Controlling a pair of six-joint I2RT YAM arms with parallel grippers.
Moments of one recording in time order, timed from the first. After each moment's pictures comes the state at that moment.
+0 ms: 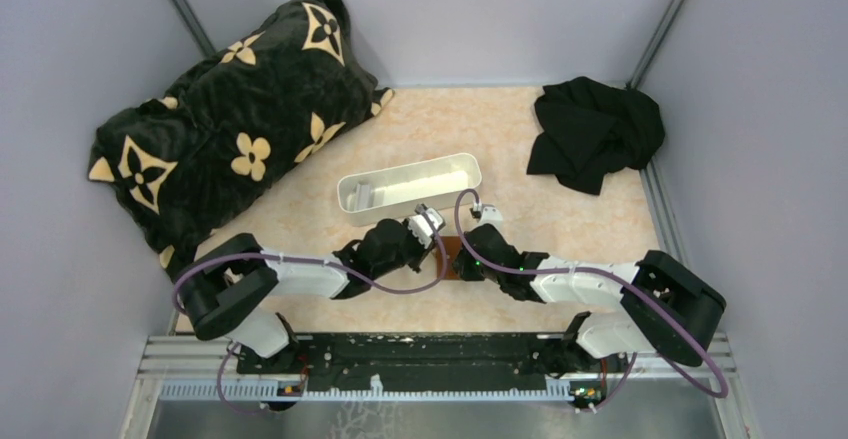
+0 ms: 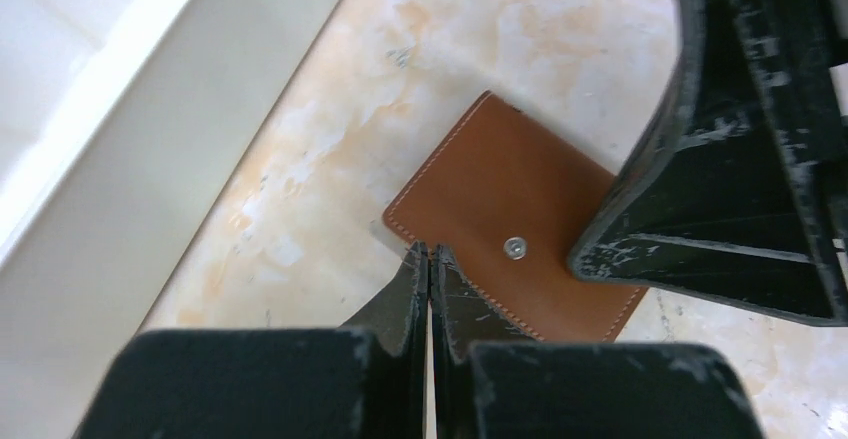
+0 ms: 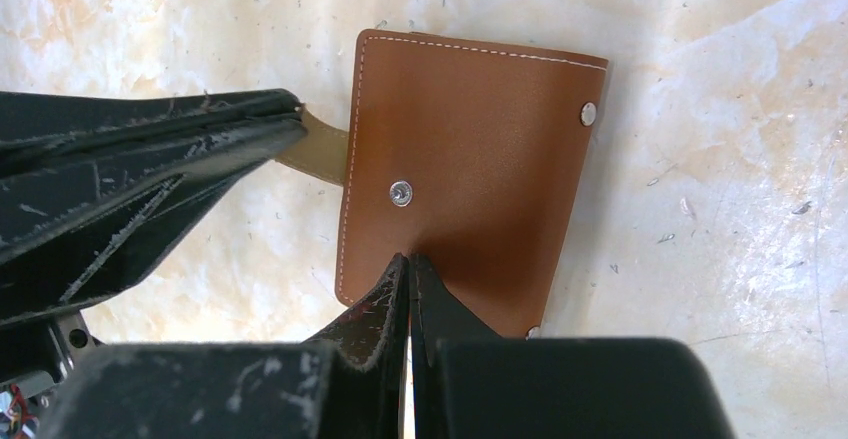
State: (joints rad) left arm -0.97 1.55 0.51 0.66 -0.06 0.03; right arm 0.92 1.28 0.44 0.10 0.19 0.82
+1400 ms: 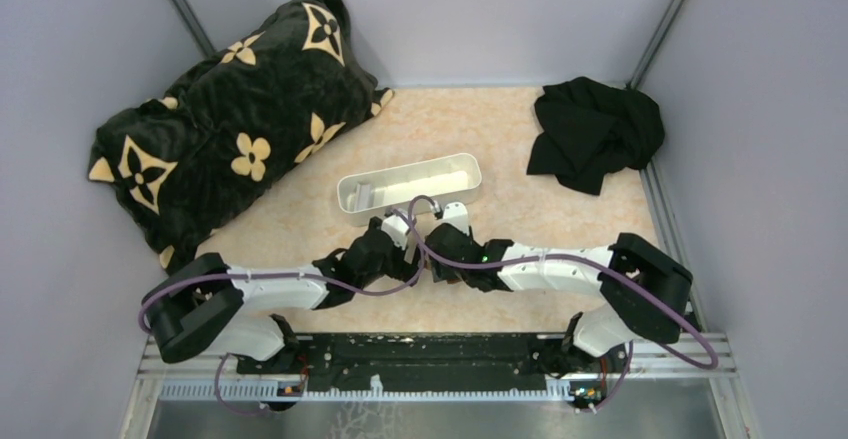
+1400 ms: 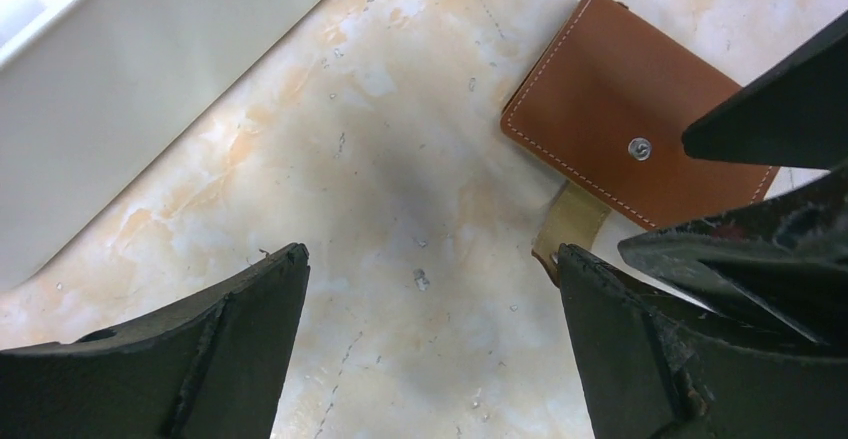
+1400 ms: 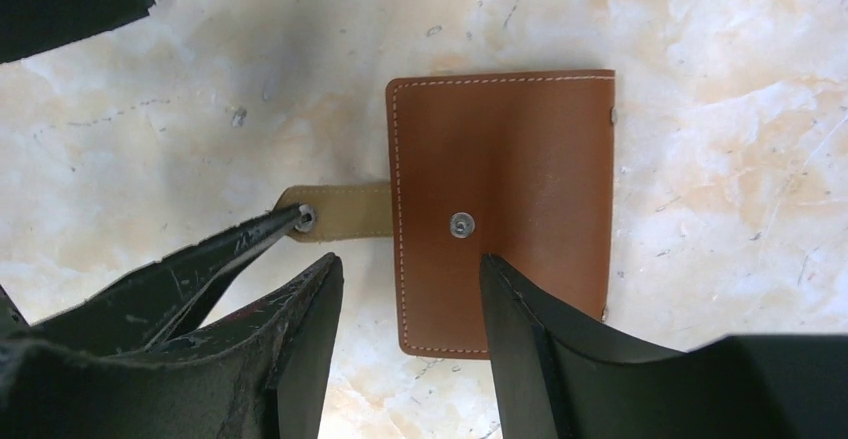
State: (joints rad) left arm -0.97 1.35 0.40 0.40 -0.27 -0.24; right arm 1.08 1.45 0.75 -0.24 0.40 0.66
